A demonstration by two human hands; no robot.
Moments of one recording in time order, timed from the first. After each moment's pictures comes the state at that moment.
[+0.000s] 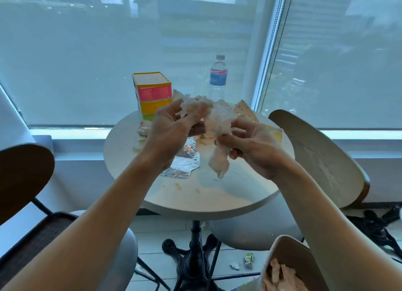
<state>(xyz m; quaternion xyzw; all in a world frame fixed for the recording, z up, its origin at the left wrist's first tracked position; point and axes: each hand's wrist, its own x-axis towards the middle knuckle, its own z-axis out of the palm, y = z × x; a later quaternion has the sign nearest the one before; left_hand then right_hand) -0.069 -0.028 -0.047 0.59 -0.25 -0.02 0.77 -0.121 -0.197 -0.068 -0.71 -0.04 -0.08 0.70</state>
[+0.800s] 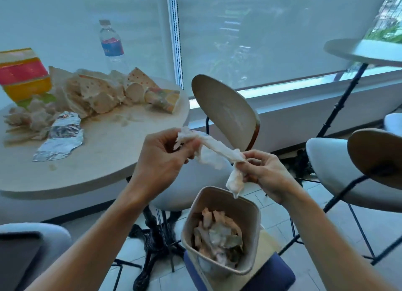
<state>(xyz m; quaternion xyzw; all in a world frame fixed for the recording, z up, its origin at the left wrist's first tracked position) -0.215 -0.164 -0.112 0.70 -0.36 -0.07 0.61 -0.330 -0.365 -0.172 -0.65 0.23 -0.13 0.71</state>
